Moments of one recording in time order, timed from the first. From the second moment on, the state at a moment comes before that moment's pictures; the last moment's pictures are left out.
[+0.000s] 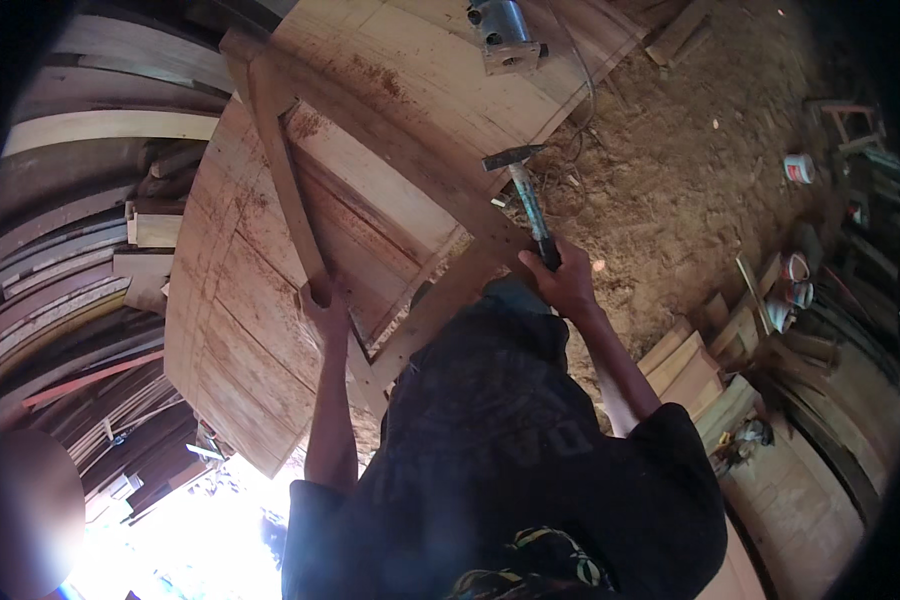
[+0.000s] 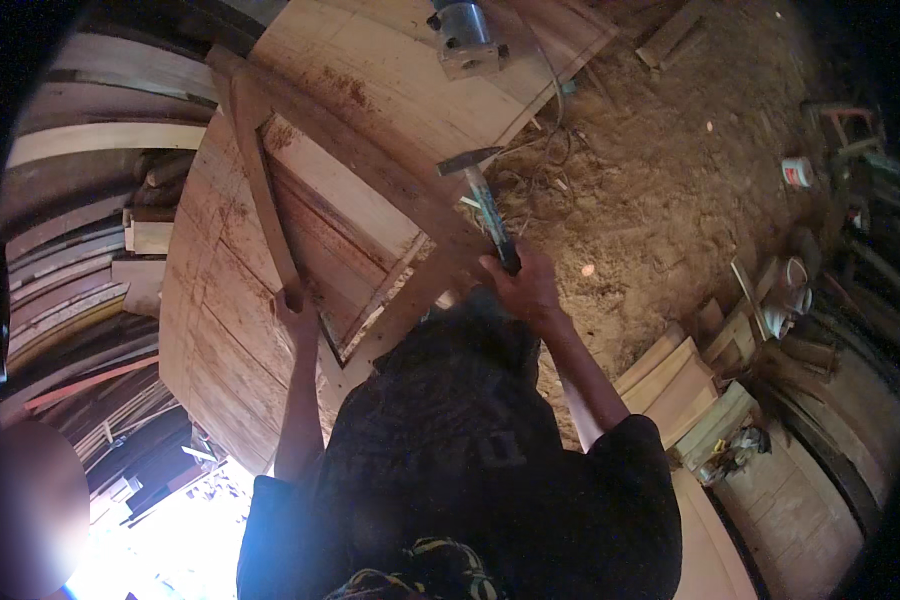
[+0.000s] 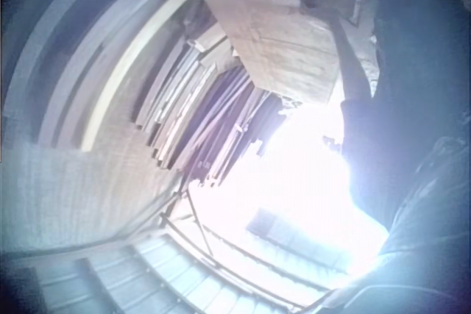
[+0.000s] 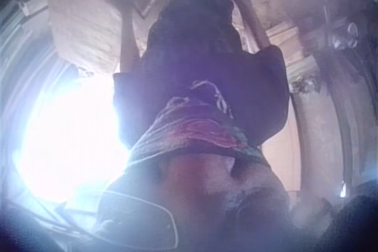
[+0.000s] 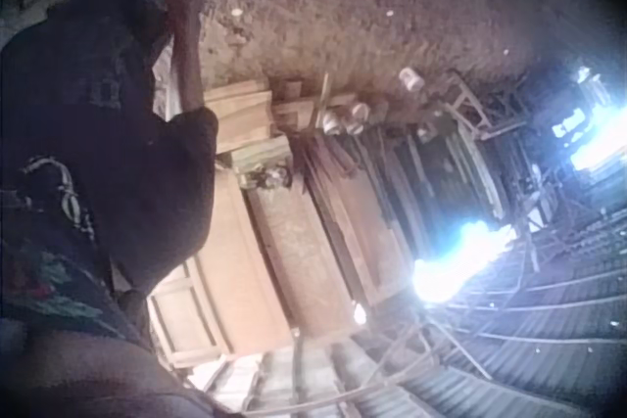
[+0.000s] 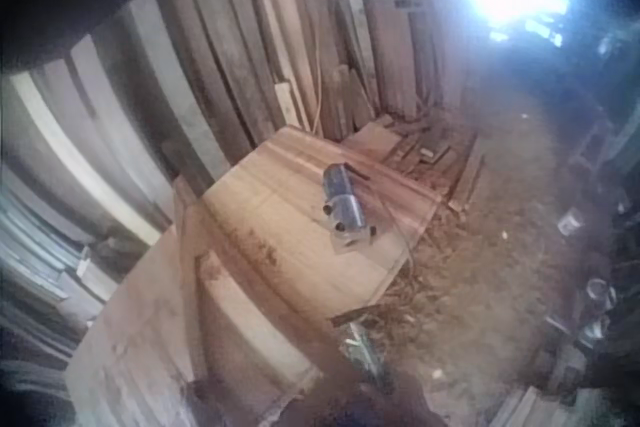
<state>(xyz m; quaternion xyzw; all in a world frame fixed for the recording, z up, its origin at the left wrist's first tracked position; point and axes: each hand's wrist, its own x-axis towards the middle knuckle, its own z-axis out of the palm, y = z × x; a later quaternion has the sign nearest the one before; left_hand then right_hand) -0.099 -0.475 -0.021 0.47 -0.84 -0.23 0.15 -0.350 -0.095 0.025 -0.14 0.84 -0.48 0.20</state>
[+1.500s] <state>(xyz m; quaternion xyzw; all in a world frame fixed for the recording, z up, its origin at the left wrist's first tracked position) -0.130 -0.462 -0.016 0.50 -0.81 -0.22 0.21 -0.331 -0.128 0.085 -0.31 0.84 -0.33 0.29</state>
